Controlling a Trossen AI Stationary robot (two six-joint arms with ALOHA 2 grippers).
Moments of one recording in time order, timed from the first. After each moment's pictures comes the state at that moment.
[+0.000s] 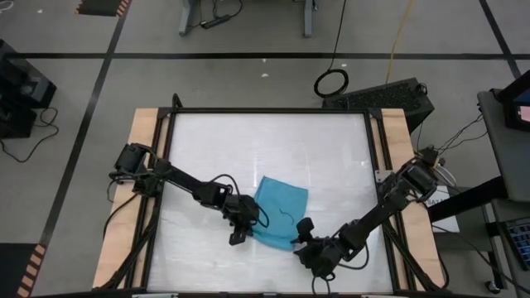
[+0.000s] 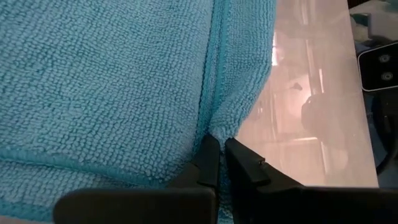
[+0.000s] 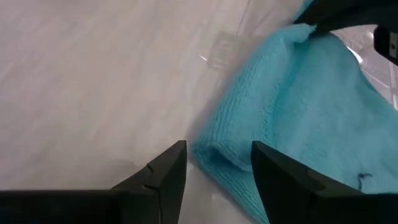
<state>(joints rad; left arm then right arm) -0.25 1.83 0.88 0.07 0.37 -0.43 0.72 1.87 0.93 0.02 0.52 0.06</state>
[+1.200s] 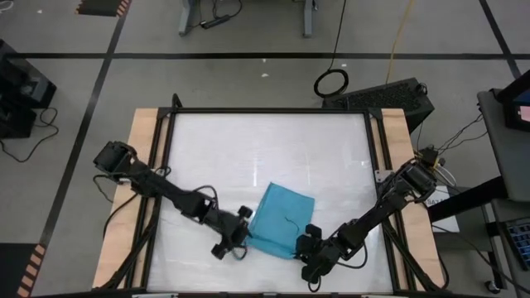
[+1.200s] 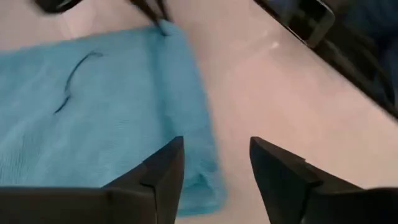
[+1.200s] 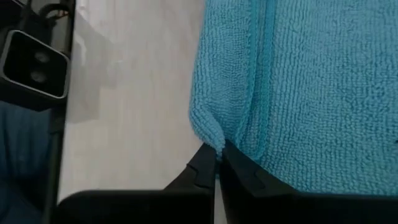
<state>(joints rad) -0.46 1.65 0.88 0.03 0.08 0.15 0.71 1.88 0.93 0.07 0.31 0.91</state>
